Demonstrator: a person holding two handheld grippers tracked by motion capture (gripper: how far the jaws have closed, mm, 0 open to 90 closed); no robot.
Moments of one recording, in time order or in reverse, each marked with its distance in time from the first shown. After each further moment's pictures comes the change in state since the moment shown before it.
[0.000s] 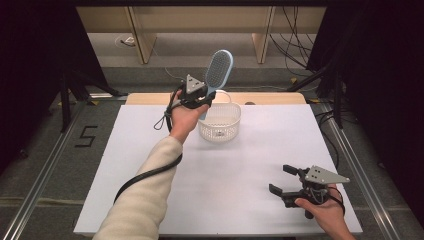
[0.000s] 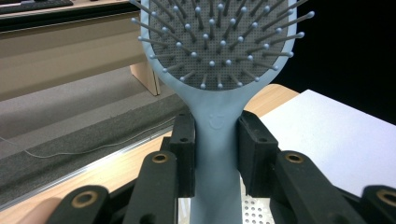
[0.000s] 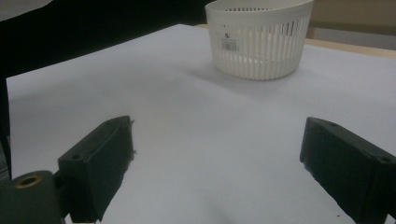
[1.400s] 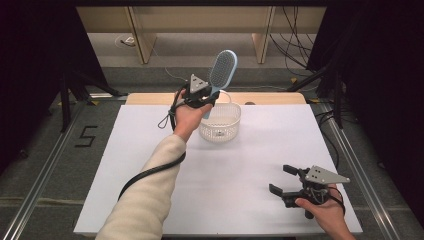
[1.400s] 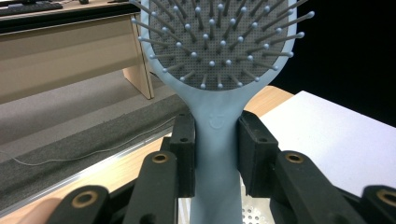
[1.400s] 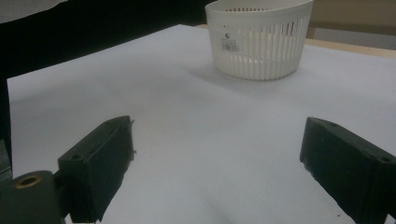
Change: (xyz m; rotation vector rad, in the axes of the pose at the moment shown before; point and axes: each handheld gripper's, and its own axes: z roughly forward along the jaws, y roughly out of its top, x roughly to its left) left arm -0.001 -0.002 0.013 -0.009 -0.029 0.011; right arm 0.000 0.000 0.000 -0.004 0.001 0.003
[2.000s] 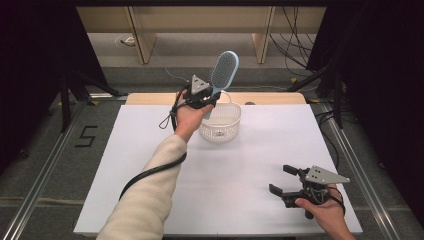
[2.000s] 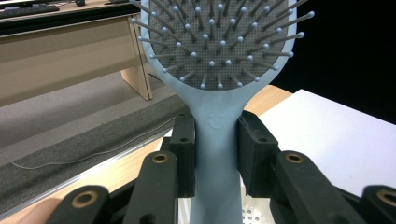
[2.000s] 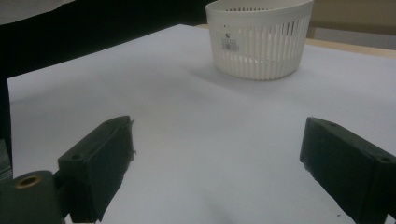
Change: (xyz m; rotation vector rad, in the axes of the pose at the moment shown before) left arm -0.001 -0.003 0.004 -0.005 -0.010 0.012; right arm 0.000 0.000 0.000 0.001 0.000 -0.002
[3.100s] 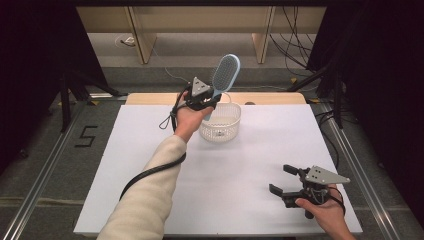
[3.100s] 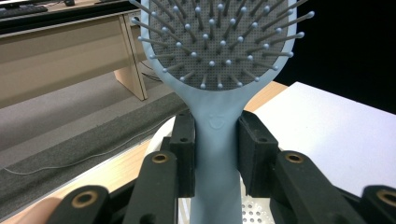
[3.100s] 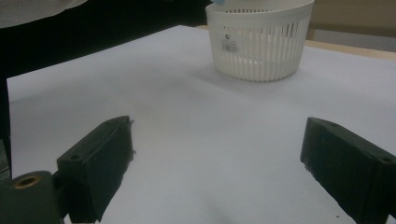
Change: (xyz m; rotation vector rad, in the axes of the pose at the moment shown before) left arm 0.003 -0.008 0.006 0.008 -0.032 0.034; right arm 0.000 0.000 0.000 -0.006 0.000 -0.005
